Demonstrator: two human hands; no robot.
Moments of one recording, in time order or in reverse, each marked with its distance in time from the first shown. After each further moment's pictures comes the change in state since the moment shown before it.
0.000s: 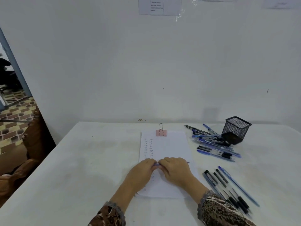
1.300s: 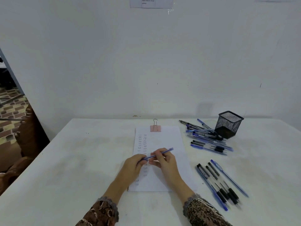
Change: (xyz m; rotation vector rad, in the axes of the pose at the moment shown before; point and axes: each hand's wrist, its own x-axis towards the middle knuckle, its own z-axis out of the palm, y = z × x) left_hand -0.005 -0.010 0.004 -0.254 0.138 -0.025; right_hand 0.005 -0.037 -0.027 1.541 0.058 0.943
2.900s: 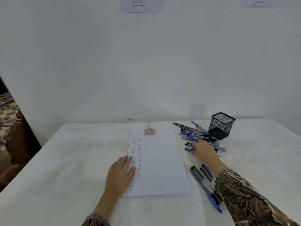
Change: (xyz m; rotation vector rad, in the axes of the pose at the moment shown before) left_hand -0.012 -0.017 0.002 0.464 0.055 -0.201; right_hand 0.070 -0.048 -0.158 -1.750 0.020 0.162
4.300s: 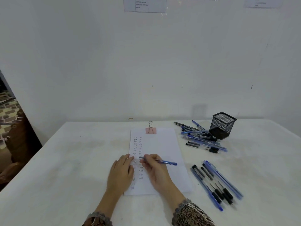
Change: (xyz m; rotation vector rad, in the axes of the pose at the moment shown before) left_hand 0.001 -0.002 0.002 0.001 0.029 0.010; right_hand -0.088 -0.173 0.032 2.167 -0.208 0.048
